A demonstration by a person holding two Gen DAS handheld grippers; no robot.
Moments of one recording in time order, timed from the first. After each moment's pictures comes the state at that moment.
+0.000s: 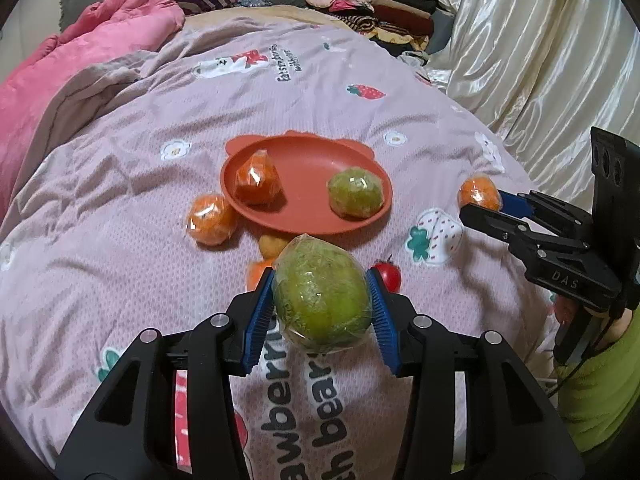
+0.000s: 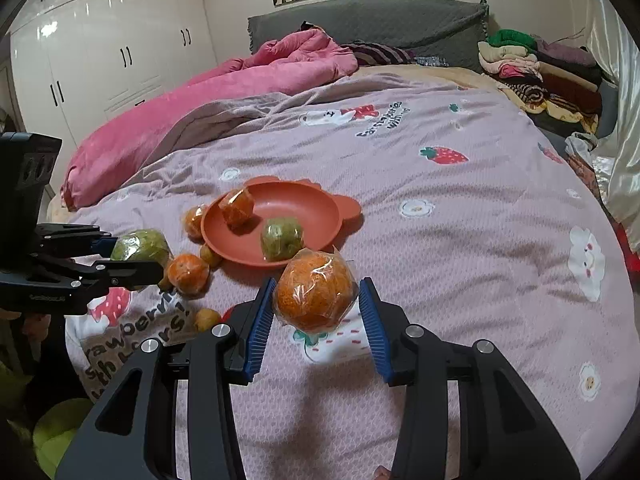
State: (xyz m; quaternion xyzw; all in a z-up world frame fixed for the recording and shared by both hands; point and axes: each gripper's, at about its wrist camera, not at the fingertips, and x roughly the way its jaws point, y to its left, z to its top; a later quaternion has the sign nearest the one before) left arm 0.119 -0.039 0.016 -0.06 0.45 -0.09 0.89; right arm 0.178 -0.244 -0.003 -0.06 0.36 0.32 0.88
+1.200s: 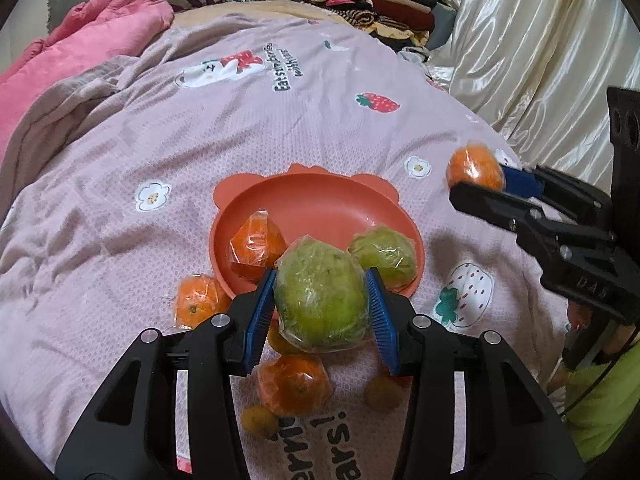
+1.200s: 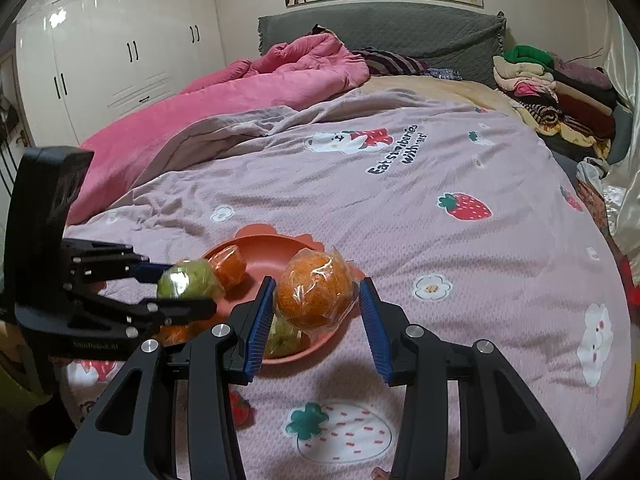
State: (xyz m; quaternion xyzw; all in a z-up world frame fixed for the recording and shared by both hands) left arm 0.189 -0.033 0.007 -0.05 0.46 -0.11 0.88; right arm 0.239 -0.198 0.018 -0.08 0.35 0.33 0.87
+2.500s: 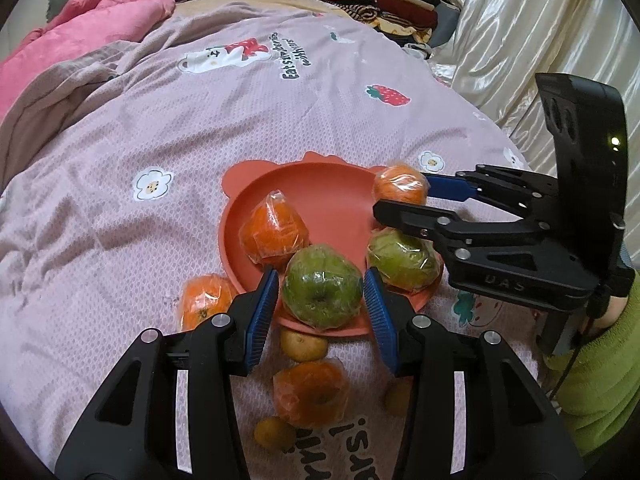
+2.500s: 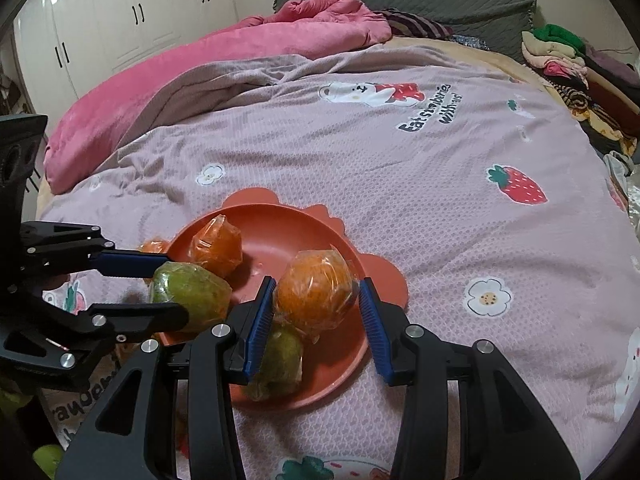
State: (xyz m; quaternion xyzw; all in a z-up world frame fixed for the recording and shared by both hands) left arm 0.198 -0.019 -0.008 -0.06 0.47 -0.11 0.87; right arm 0.282 -0.153 -0.032 -0.12 0.41 0.35 0.83
